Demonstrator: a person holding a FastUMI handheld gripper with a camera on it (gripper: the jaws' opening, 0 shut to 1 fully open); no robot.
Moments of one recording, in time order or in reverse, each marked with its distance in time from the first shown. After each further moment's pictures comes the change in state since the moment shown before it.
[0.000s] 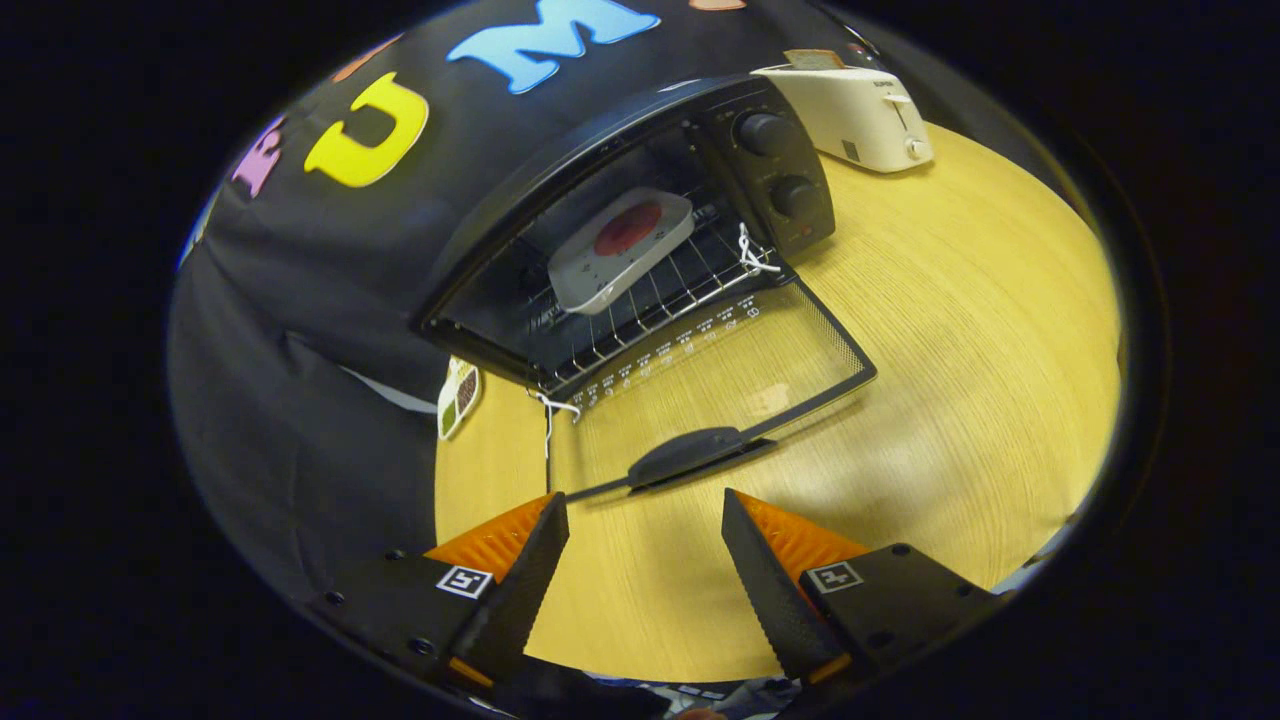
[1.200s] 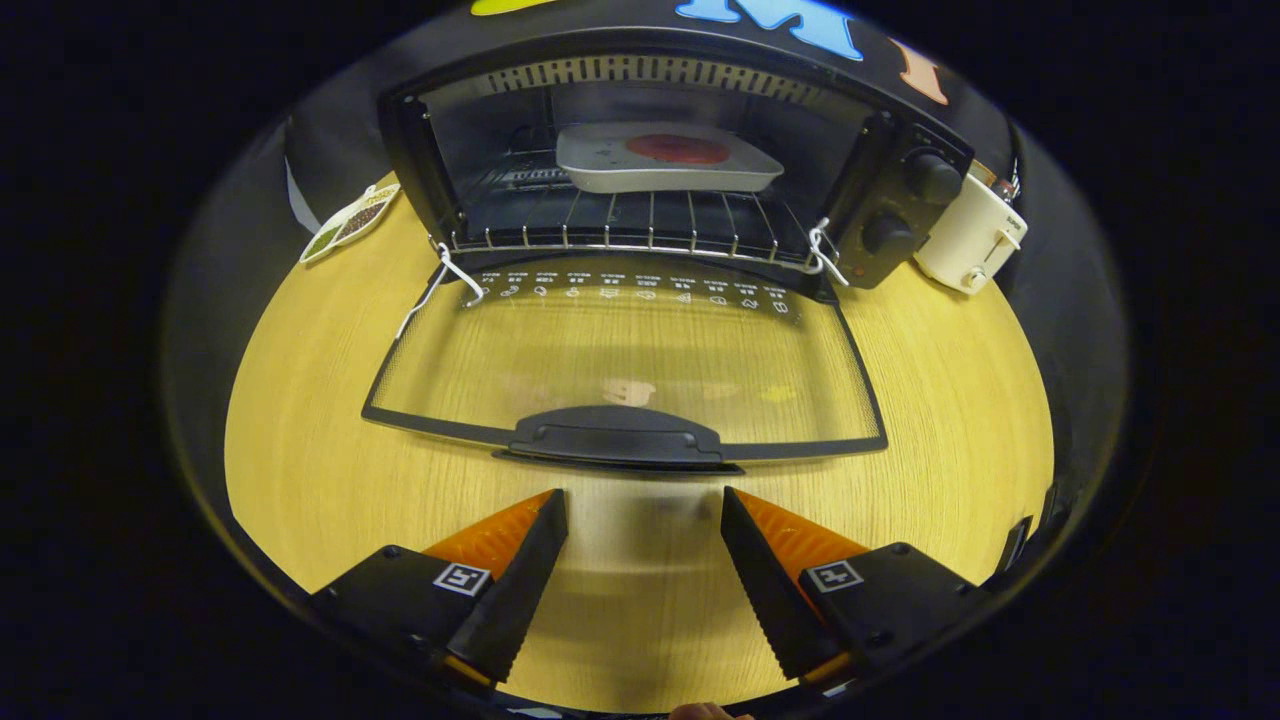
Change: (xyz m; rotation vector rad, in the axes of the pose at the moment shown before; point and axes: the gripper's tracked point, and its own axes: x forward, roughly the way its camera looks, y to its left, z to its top) arm 0.058 -0.051 0.007 -0.476 0.082 -0.432
